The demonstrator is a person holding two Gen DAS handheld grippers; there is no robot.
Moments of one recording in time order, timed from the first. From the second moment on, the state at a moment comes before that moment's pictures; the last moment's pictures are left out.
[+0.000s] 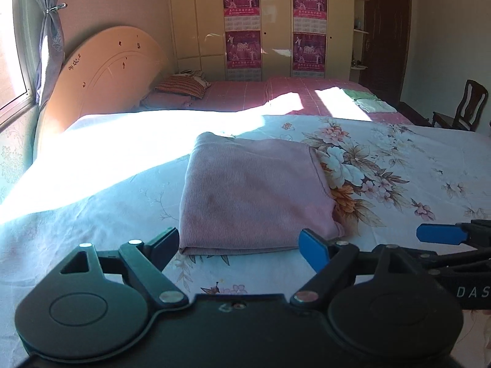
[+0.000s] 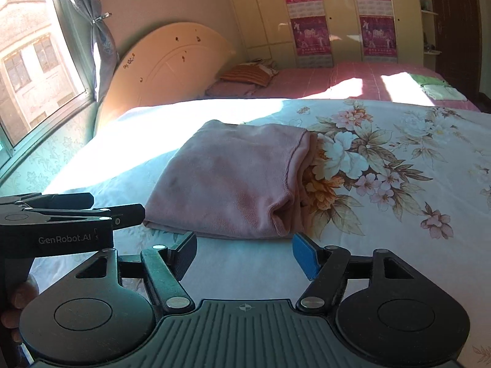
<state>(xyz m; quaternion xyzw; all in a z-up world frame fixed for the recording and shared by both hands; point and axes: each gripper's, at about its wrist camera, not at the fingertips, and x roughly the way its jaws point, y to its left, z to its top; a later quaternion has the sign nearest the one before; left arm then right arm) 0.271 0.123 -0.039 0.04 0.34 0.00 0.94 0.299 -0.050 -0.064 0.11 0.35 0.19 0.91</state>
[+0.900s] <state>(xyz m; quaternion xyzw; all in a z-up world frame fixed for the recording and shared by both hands) 0.086 0.110 0.029 0.03 0.31 0.04 0.95 0.072 -0.041 0.045 -0.01 0.23 0.13 0.96</state>
